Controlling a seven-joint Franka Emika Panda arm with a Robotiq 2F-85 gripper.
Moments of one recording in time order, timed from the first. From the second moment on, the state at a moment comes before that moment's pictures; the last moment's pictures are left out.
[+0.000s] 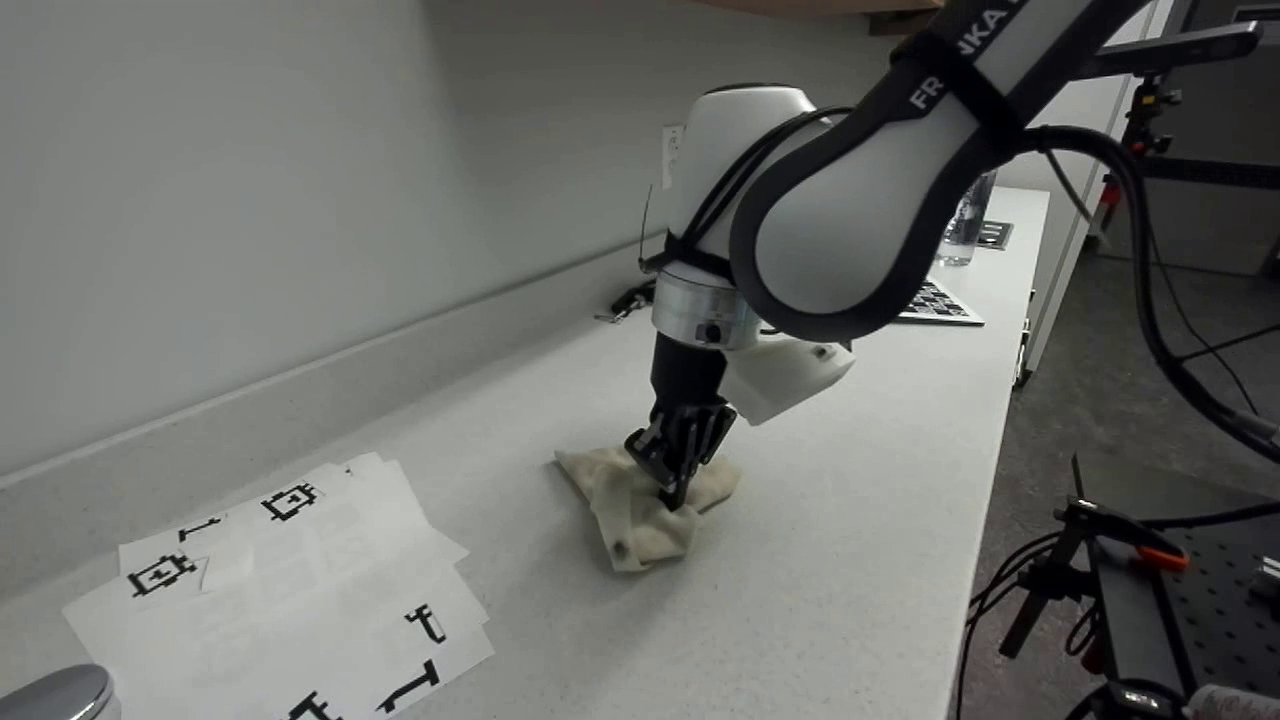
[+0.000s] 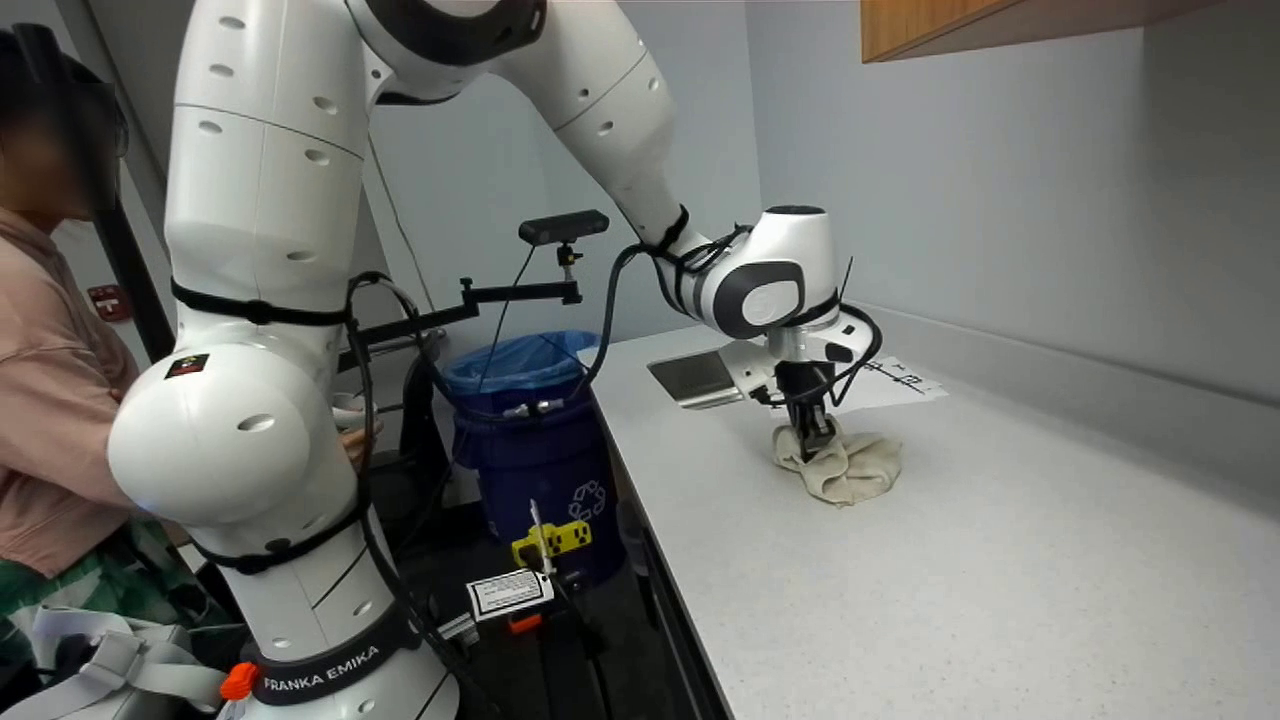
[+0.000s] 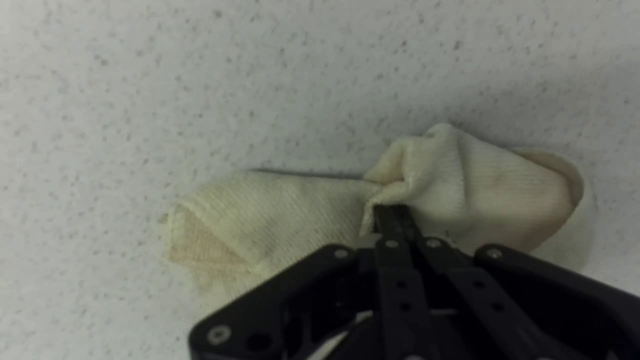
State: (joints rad) arm 0.18 0.40 0.04 -2.17 0.17 2.68 0.30
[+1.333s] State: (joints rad) arm 0.12 0.54 0.23 -1.96 0.31 2.58 0.15
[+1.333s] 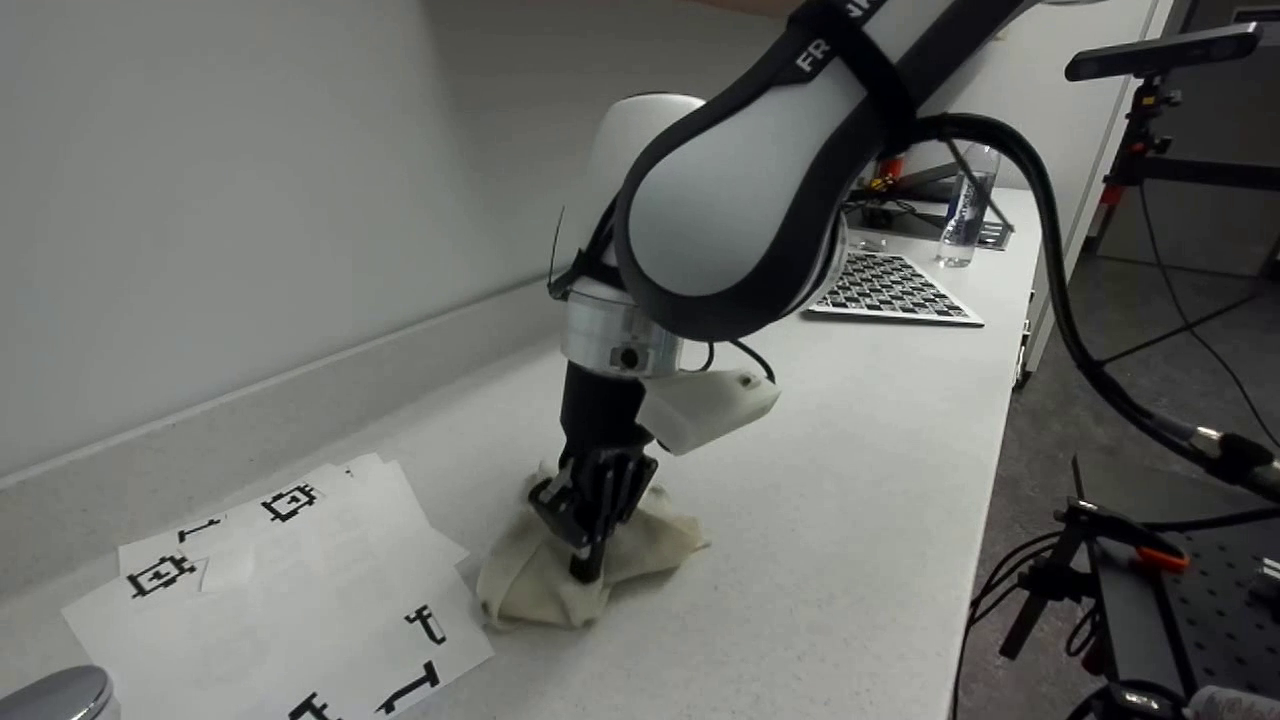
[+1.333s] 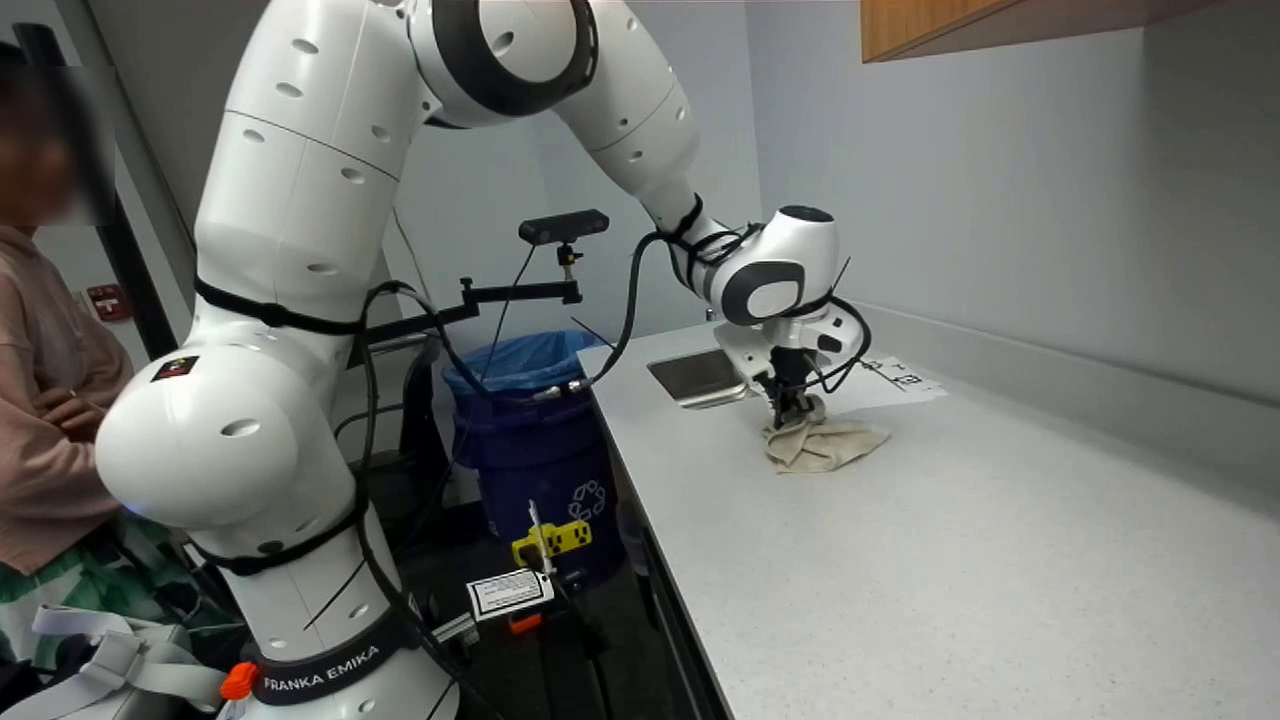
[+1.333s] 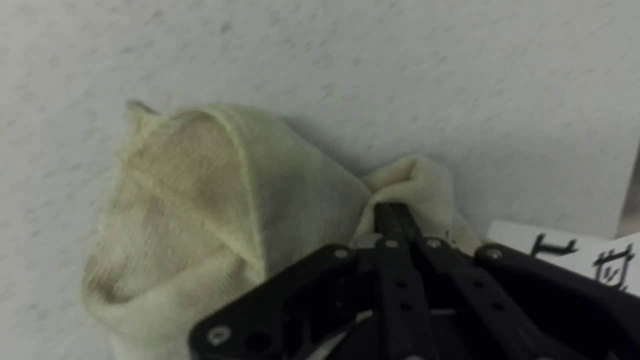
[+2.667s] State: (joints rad) arm 0.10 0.40 0.29 -2.11 0.40 2.56 0.08
